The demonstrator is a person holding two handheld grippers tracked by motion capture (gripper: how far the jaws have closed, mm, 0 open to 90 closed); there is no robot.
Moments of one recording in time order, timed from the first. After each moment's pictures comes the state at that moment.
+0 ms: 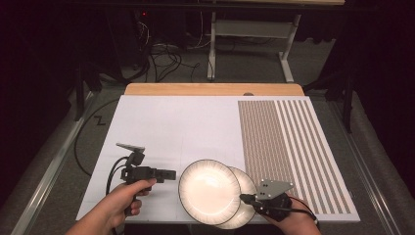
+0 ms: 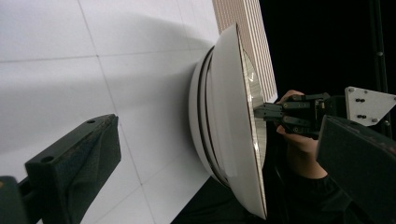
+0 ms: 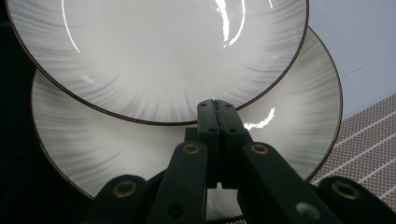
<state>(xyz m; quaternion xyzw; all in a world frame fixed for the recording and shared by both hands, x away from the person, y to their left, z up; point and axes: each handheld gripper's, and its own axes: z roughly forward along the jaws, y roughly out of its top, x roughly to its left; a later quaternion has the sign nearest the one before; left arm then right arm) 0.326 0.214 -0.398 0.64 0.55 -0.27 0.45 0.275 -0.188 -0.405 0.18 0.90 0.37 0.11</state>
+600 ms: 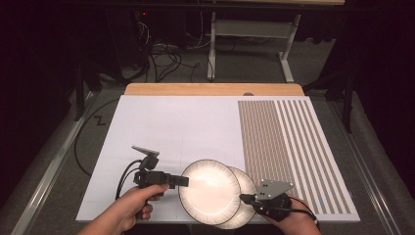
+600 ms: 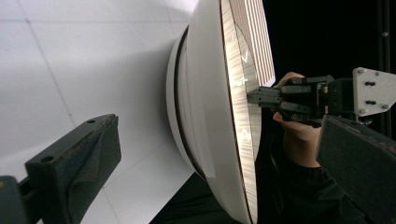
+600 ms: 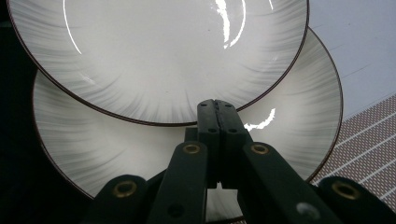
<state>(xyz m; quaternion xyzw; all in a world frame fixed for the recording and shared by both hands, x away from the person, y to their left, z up) 0.322 0.180 -0.404 0.67 0.54 -0.29 0.43 0.274 -0.188 -0.405 0.18 0.90 0.37 0.11</state>
